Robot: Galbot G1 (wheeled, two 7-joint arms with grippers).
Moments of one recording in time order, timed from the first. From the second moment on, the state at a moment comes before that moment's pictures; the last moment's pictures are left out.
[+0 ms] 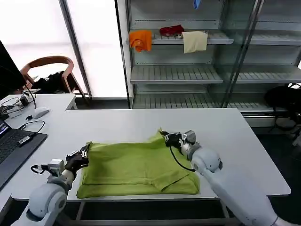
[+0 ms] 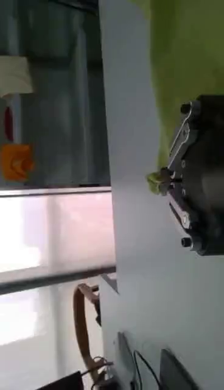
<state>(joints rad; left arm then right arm) 1.28 -0.98 -0.52 -2.00 -0.59 0.47 -0.19 -0.63 0.97 -0.15 1.71 0.70 -0.44 0.01</state>
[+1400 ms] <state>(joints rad) 1.59 -1.06 -0.57 -2.18 -0.38 0.43 -0.28 -1.11 0.74 0.09 2.12 0.70 -0.38 0.01</state>
